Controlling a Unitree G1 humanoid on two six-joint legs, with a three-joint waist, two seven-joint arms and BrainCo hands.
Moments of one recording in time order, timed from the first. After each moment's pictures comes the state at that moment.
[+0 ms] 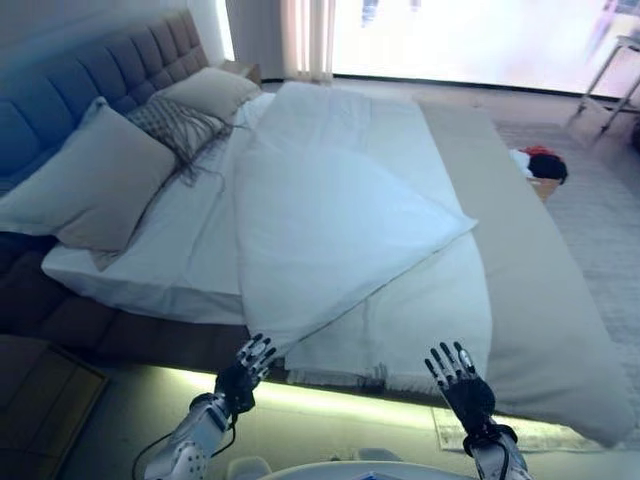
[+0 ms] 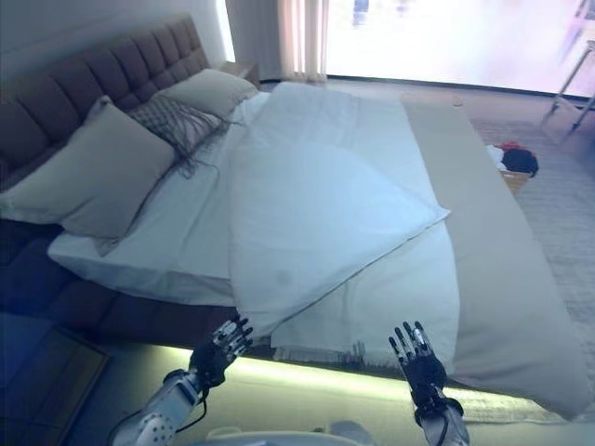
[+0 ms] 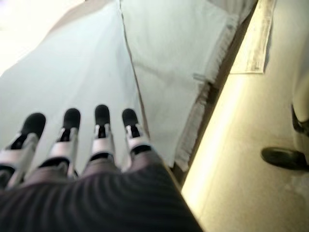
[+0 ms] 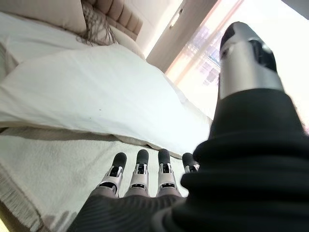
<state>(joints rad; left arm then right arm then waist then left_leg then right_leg) 0.20 0.33 -0.26 0.29 -0.92 0.09 -0.20 0.35 -0.31 0.10 0.32 1.21 -0.10 0.19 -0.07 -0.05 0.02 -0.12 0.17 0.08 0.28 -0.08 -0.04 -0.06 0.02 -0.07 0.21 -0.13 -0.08</state>
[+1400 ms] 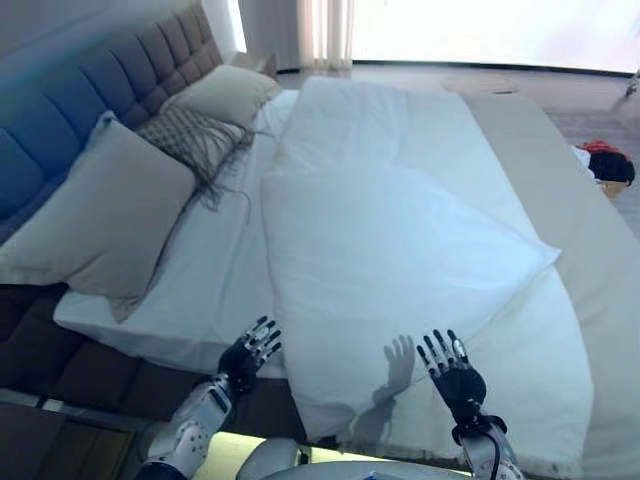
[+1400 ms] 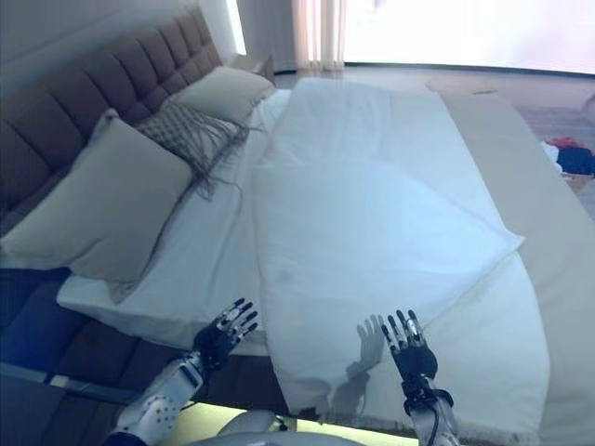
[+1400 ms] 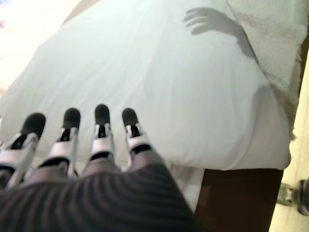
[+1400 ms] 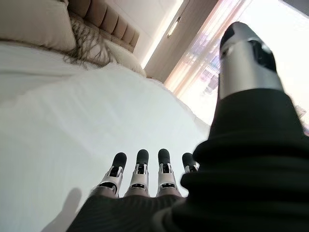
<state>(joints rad) 0.14 0.35 -0.27 0.32 -0.92 0.08 -0.22 0.34 -0.29 0.15 0.24 1.23 -0.16 0.17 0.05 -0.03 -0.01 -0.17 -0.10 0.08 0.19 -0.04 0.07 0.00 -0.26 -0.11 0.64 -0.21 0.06</state>
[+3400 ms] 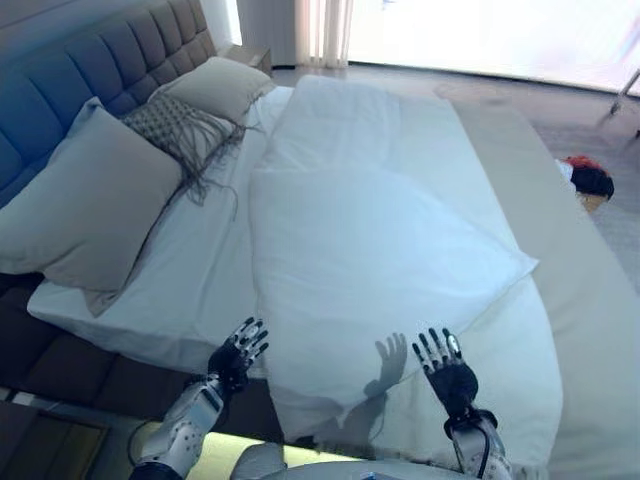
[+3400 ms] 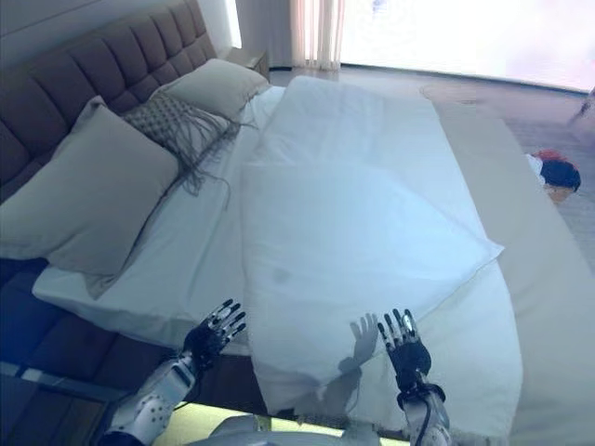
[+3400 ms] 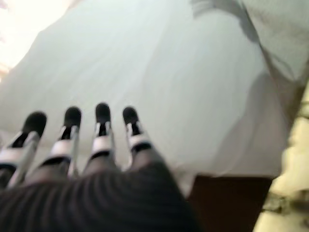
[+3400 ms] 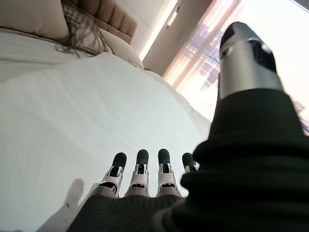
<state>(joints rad) 0.14 0.36 -0.22 0.35 -0.92 0.07 -0.16 0.26 -0.28 0.17 0.29 1.25 -0.16 0.14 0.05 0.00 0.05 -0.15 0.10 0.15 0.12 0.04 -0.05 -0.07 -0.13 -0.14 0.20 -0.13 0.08</state>
